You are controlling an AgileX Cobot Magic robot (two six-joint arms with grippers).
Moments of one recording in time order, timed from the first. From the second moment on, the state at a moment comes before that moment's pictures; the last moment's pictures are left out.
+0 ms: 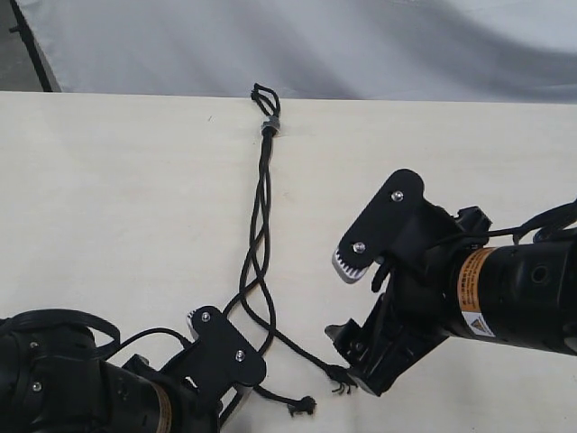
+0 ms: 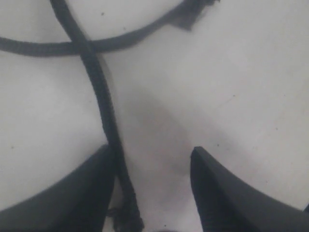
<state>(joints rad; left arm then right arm) -0.99 1.65 -0.52 0.04 0.20 -0.31 0.86 1.25 -0.56 -0.52 0.32 0.32</state>
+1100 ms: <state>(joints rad) -0.99 1.65 -0.52 0.04 0.20 -0.30 0.81 1.57 -0.49 -0.44 0.05 0.29</state>
